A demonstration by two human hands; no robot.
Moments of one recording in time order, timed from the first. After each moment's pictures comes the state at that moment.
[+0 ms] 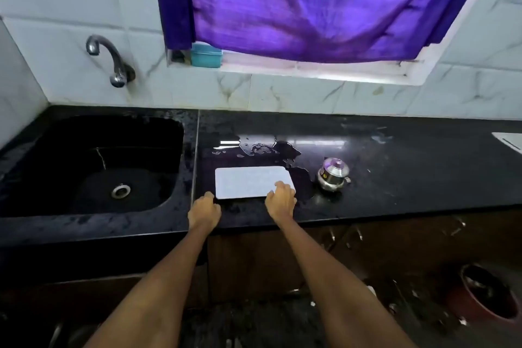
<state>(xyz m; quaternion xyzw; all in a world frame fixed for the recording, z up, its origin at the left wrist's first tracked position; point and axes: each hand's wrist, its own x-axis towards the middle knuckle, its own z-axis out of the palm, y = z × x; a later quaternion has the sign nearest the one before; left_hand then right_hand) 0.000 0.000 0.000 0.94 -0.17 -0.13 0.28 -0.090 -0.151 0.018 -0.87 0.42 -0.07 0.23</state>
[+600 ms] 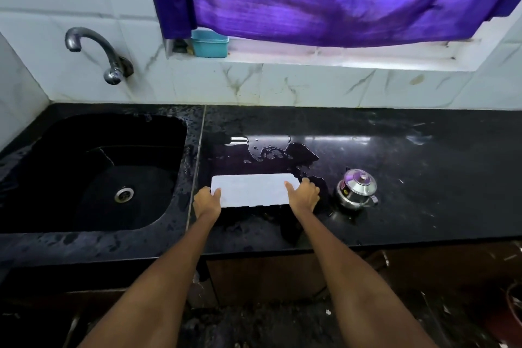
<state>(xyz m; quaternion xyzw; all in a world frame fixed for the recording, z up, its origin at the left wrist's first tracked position) 0.069 -0.069 -0.014 0.92 -0.01 -0.14 0.38 -0.028 -0.257 -0.019 -0.80 0.51 -0.11 0.29</state>
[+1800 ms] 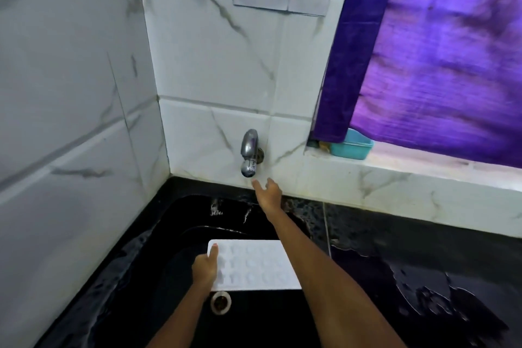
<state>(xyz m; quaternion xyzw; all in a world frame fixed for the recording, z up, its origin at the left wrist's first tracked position) 0.397 0.158 -0.028 0.81 0.16 -0.14 0.55 0.445 -0.004 0.083 -0.81 0.25 -0.12 0.52</state>
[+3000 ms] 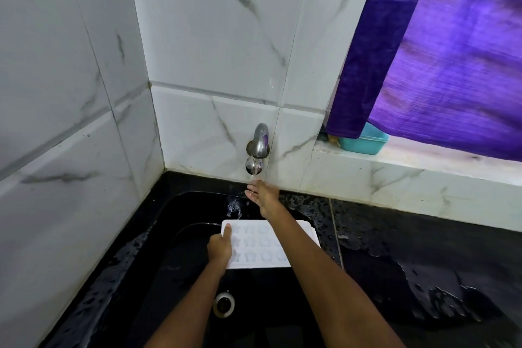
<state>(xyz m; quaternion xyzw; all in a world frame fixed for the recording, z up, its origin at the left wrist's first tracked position) 0.459 0.125 -0.034 0.77 0.15 -0.16 0.60 0.497 0.009 0.058 -0.51 0.35 -0.08 0.78</state>
